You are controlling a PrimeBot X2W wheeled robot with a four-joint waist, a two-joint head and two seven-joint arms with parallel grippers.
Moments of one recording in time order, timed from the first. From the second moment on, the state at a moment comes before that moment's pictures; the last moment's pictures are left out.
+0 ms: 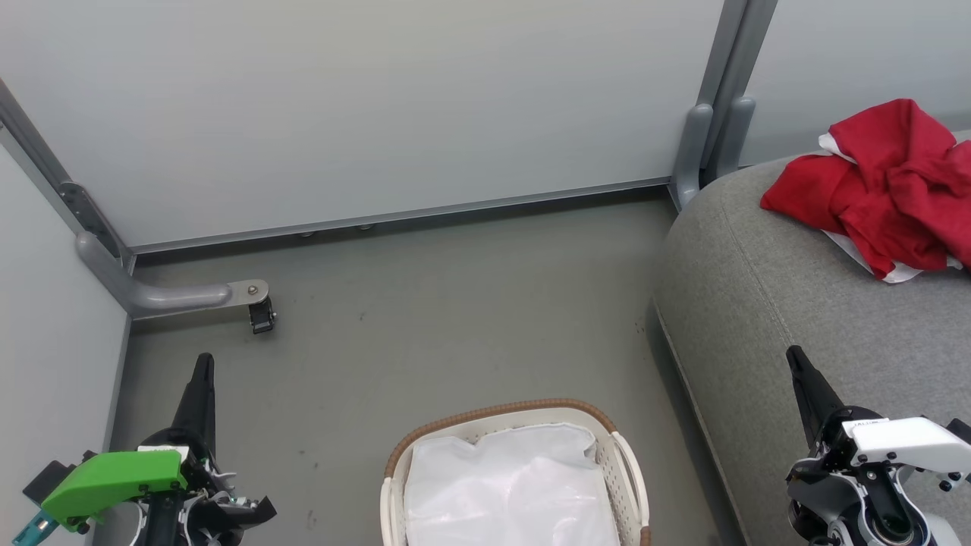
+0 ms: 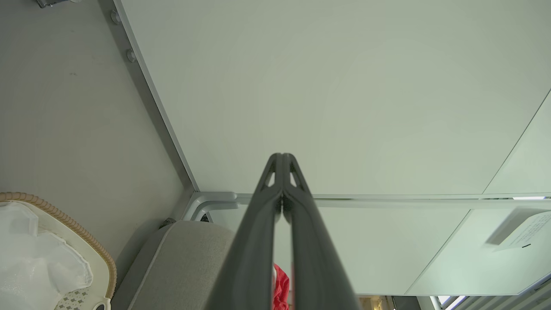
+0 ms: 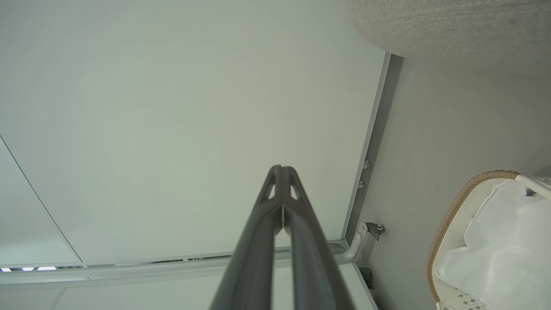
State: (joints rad) left arm -0.10 0.05 0.11 0.25 -1.61 -0.13 0.11; right arm -0.10 -0.05 -0.11 0.25 1.61 0.13 0.11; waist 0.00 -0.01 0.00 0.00
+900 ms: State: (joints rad) left arm -0.10 0.05 0.11 0.25 -1.61 -0.13 0.11; right arm -0.10 -0.05 -0.11 0.25 1.61 0.13 0.11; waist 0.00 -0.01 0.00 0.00
